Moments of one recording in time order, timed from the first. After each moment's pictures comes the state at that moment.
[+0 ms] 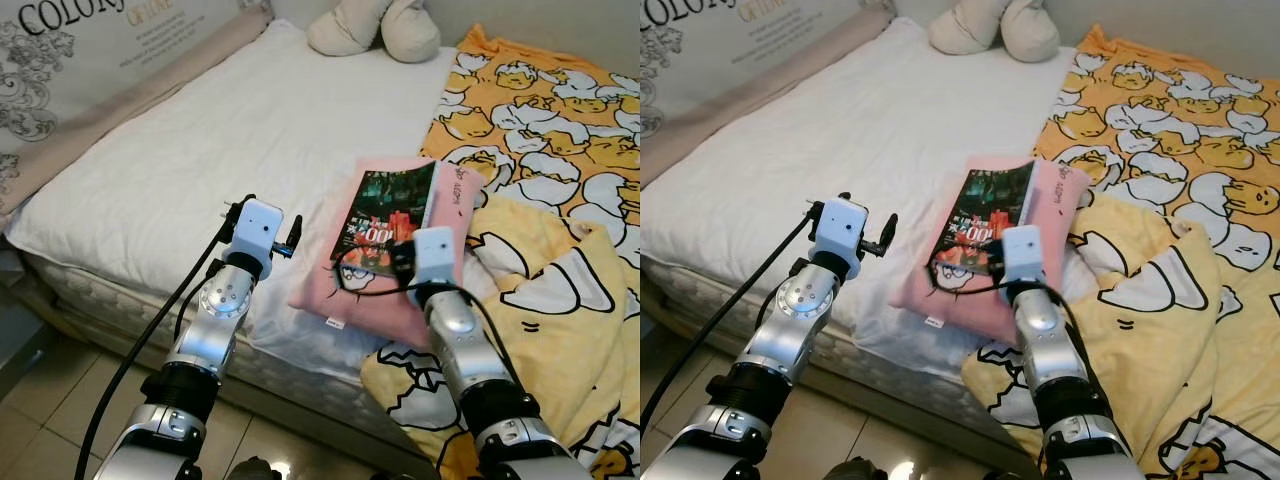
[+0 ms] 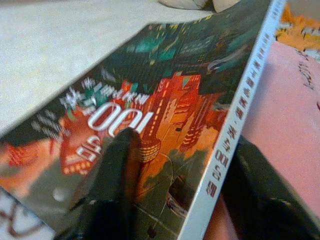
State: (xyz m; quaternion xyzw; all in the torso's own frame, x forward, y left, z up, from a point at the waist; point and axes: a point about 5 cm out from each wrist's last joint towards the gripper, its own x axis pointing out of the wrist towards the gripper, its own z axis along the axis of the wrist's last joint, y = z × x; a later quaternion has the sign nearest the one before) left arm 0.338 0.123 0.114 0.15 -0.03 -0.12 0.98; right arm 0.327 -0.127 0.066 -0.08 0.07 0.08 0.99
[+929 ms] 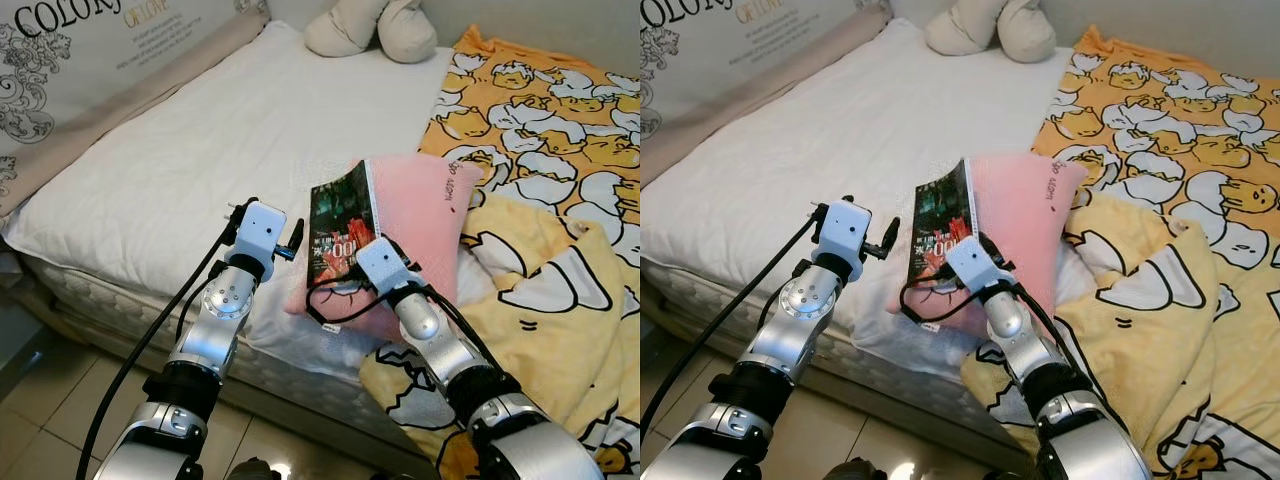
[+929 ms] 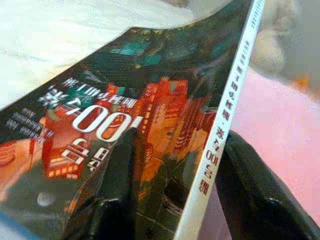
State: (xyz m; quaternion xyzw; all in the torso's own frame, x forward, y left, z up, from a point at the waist) left arm 0.339 0.122 0.110 0.16 -0.02 -0.12 0.98; right arm 0.332 -0.096 0.060 -0.22 0.05 0.14 0.96
